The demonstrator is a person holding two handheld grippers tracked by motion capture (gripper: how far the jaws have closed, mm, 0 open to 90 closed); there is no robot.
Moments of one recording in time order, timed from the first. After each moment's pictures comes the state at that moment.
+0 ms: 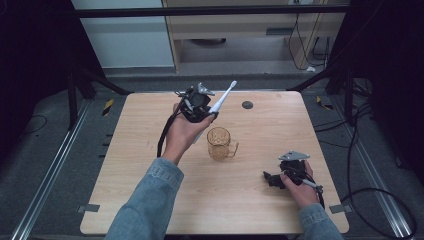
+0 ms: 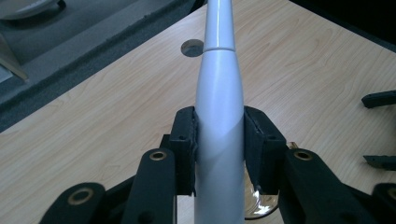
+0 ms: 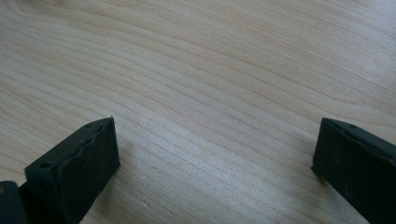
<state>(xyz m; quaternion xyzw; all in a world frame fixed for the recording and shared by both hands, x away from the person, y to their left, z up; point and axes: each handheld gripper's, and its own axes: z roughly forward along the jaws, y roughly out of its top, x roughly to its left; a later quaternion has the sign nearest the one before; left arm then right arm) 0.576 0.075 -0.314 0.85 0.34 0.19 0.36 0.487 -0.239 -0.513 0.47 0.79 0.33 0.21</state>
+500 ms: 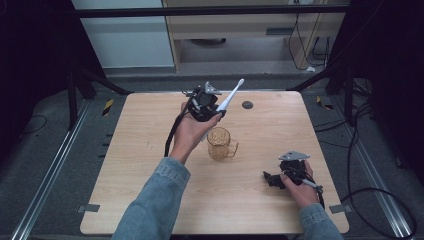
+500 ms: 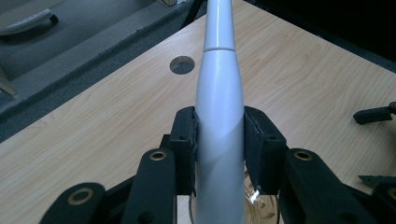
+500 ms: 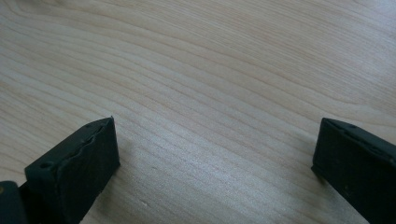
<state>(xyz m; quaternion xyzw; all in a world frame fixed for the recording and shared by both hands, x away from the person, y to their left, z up) 0.586 0.059 -0.321 0.84 0.33 0.19 0.38 0.488 -0.239 -0.513 0.47 0.79 0.33 0.21</state>
